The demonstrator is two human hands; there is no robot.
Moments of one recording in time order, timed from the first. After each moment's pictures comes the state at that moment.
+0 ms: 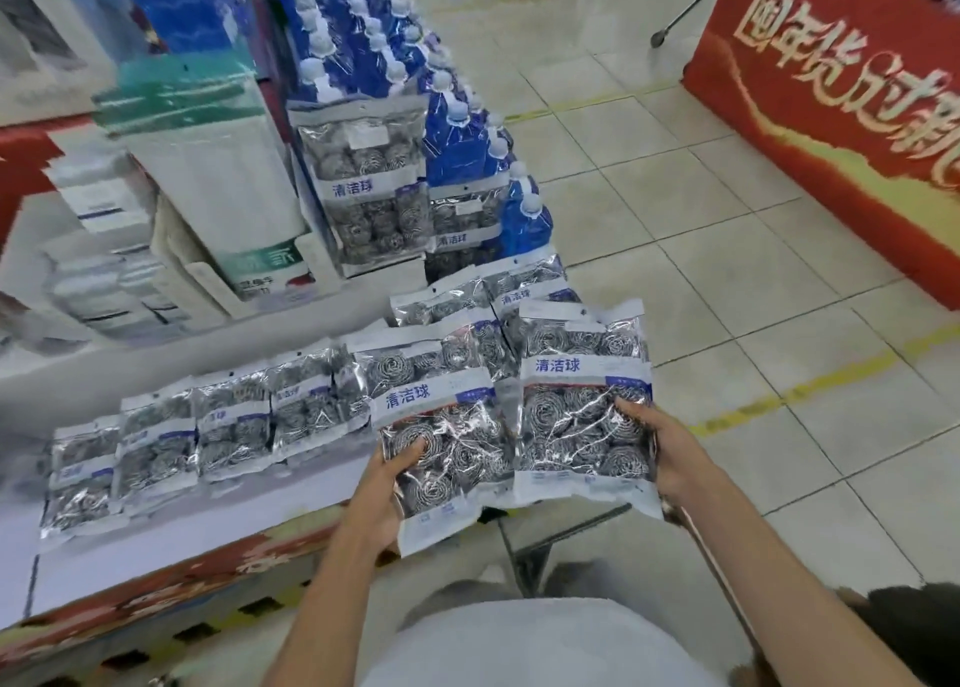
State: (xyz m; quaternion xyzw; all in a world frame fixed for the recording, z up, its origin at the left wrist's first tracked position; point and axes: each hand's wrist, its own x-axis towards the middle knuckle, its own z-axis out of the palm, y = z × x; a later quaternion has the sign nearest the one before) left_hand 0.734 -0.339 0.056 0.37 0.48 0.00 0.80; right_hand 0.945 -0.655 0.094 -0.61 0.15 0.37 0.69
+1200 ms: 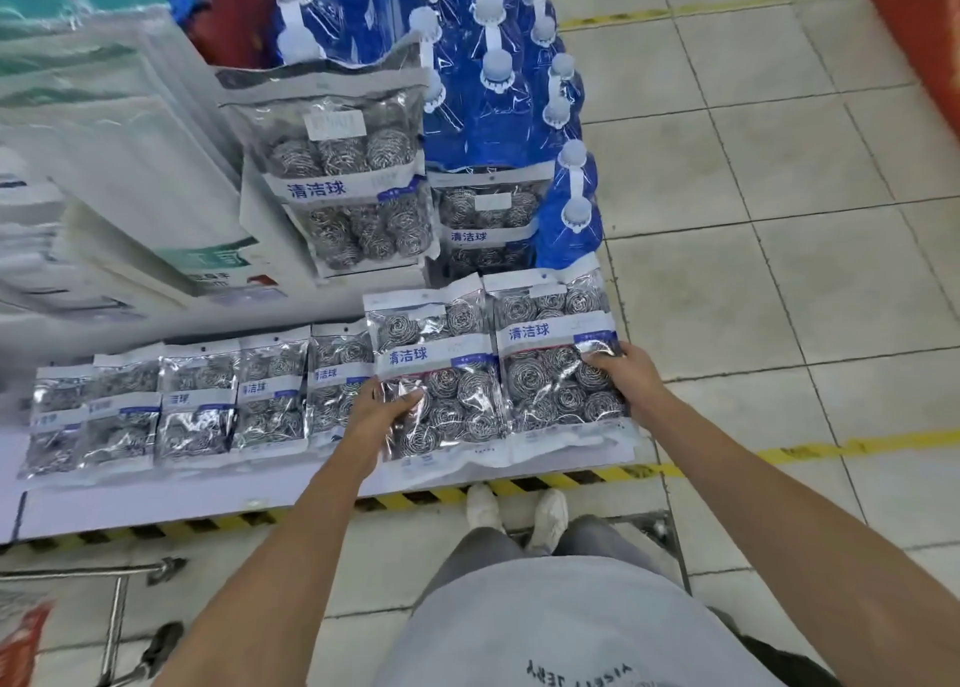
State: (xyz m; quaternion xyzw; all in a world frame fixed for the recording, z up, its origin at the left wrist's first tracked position) left_hand 0.927 -0.279 0.019 0.50 0.57 0.02 0.65; right_hand 1.200 -0.519 0.032 -0.76 0.08 0.42 0.49
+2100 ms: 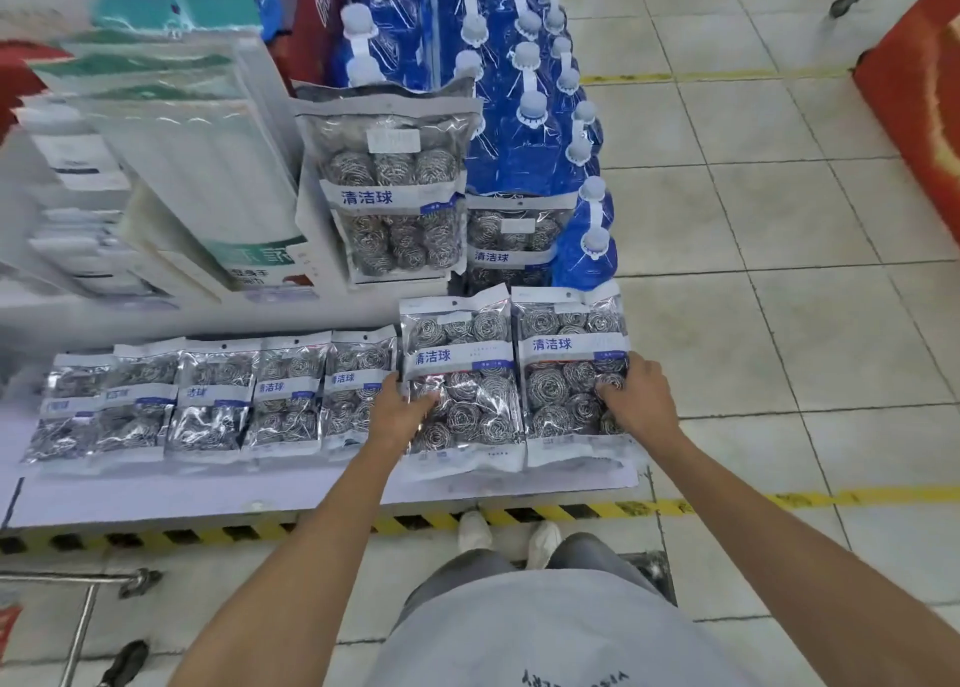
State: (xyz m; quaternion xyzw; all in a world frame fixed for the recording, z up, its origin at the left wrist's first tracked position) left_hand 0.933 -0.282 0.034 0.63 0.55 0.01 0.54; right_hand 1.175 -0.518 0.058 -0.93 -0.20 0.24 0.18
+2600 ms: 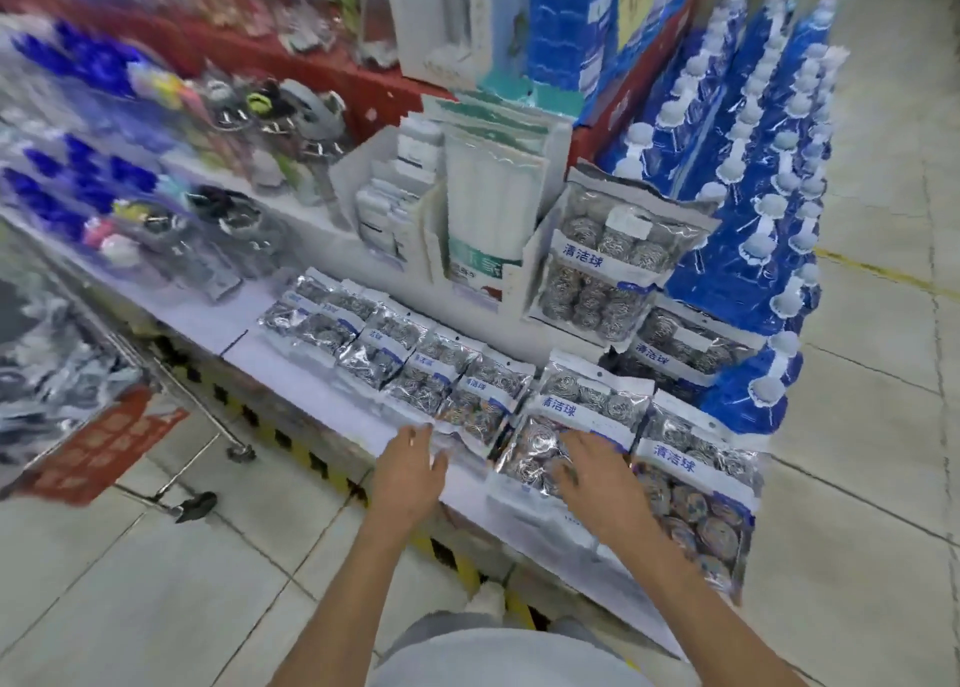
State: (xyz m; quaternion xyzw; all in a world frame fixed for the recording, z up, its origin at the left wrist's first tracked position) left_hand 0.785 -0.344 0.082 0.73 0.64 0.03 0.25; right_hand 1.057 -0.423 0.096 -0.72 -0.66 0.19 0.10
